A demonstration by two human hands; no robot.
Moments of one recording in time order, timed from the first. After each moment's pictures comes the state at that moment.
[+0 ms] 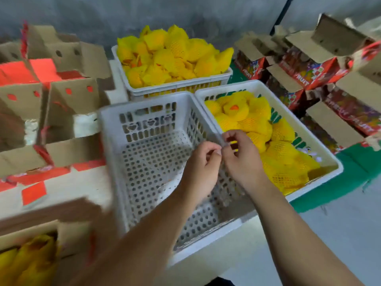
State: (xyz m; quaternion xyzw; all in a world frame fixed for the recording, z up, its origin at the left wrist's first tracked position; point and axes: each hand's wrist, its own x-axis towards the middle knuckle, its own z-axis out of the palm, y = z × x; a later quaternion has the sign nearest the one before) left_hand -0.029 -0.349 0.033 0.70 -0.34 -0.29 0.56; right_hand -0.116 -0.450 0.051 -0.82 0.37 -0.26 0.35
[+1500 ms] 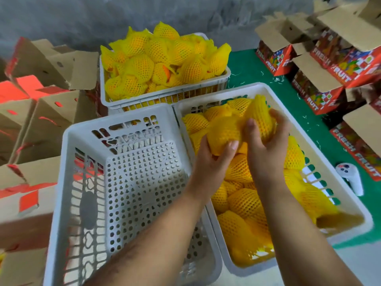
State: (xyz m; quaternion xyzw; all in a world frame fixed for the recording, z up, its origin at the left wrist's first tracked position) left_hand -0.055 -0.521 0.021 0.64 -0.27 -0.25 0.68; right_hand -0.124 -0.636 0.022 -0.66 0.40 -0.44 0.45
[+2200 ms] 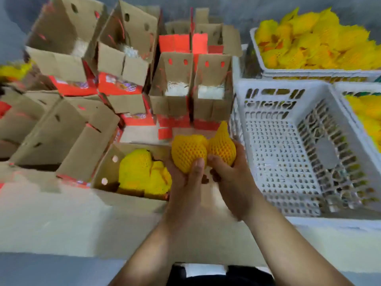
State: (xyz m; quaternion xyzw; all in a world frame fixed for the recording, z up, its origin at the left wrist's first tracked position) left_hand 0.008 -0.025 0.018 0.67 -0.03 -0.08 0.74; right_hand -0.016 -0.141 0.029 -0.61 0.21 -0.11 0.76
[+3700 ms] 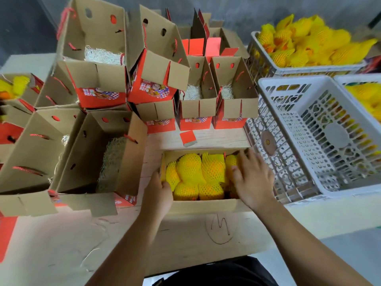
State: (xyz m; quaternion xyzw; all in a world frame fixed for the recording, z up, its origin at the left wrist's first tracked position) left_hand 0.152 0.200 -0.047 0.89 -0.03 -0.22 0.41; right_hand 0.027 -0.025 -0.013 -0.92 0.34 -0.03 0.17
